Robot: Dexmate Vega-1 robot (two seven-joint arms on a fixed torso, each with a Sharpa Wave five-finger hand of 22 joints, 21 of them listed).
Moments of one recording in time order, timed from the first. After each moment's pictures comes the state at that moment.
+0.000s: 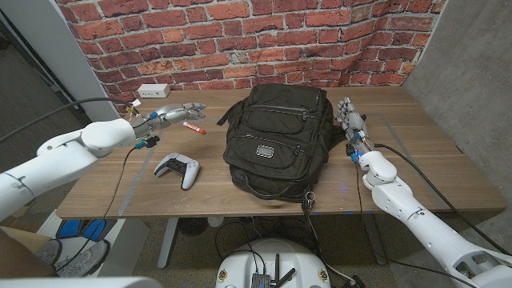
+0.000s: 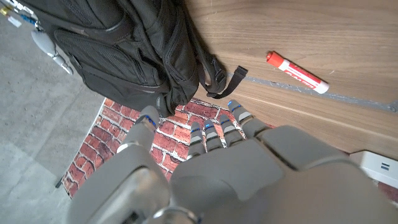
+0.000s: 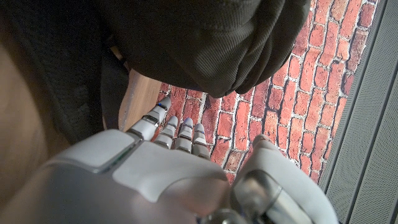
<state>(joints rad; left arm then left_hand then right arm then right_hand) 1.03 1.22 0.24 -1.79 -0.34 -0.06 -0.18 0.22 0.11 0.68 -0.19 0.18 0.10 -0.07 0.19 0.17 0.05 -0.09 0.19 0.17 0.04 -0.04 0.18 0.16 0.17 -0.04 0.19 0.16 -0.91 -0.50 -0.35 -1.33 0.57 0.39 -0.08 0.16 0.13 0.29 0.11 0.21 0.06 0.00 0.18 0.17 0.09 -0.01 0.18 0.18 -0.03 -0.03 0.21 0.30 0.23 -0.04 0.18 0.16</state>
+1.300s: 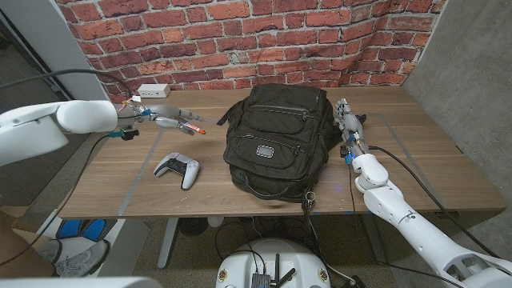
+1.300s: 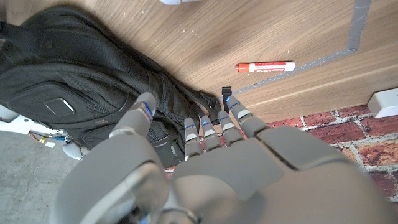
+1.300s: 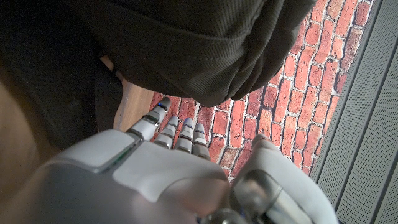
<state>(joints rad) 1.01 1.46 0.23 -1.86 -0.10 -0.14 -0.33 0.44 0.02 0.69 -0.20 0.19 0.19 -0.16 0.21 0.17 0.13 -0.13 0.19 0.17 0.09 -0.04 0.17 0.16 0.22 -0.04 0.19 0.16 -0.92 -0.46 -0.37 -1.31 0.52 0.44 -0.14 0.16 0.13 0.30 0.10 0.21 0.06 0.00 0.18 0.17 0.09 -0.01 0.18 0.18 -0.03 -0.03 0.21 0.30 0.23 -0.04 0.18 0.16</state>
